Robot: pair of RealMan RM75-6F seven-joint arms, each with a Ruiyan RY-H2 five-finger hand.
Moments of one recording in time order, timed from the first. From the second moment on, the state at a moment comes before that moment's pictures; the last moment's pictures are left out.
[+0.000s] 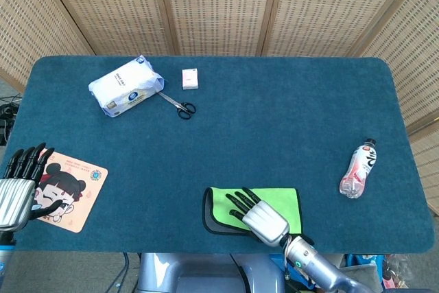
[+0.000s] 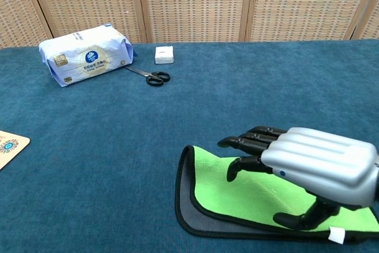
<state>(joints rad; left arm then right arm) -0.12 -1.05 -0.04 -1.82 1.52 1.48 0.22 0.54 -1.48 -0.06 -1.76 -1.54 0.98 -0.49</state>
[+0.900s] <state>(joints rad) -0.13 -1.05 -0.05 -1.82 1.49 1.46 0.23 0.62 -1.64 0.00 -1.70 -1.30 0.90 -0.68</state>
